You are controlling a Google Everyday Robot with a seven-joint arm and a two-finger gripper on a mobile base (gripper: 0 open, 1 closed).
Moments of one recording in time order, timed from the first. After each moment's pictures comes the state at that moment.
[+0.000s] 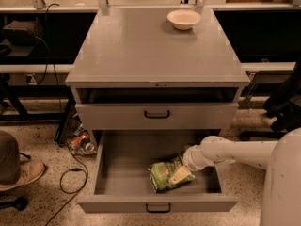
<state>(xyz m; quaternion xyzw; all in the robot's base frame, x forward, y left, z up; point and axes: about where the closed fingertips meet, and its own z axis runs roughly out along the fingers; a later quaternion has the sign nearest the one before) 0.573 -0.134 0.412 -0.48 0.83 0.12 0.24</state>
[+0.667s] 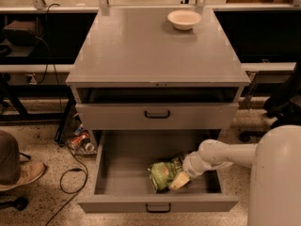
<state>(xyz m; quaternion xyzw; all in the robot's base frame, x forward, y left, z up) 0.558 -0.136 0.362 -0.48 0.84 0.15 0.19</state>
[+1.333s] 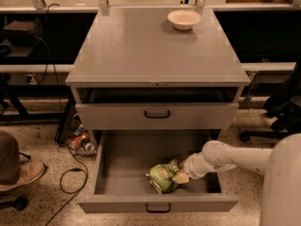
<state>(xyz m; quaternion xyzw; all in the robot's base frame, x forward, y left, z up) 0.546 -0.131 0.367 -0.49 0.83 0.18 0.20</state>
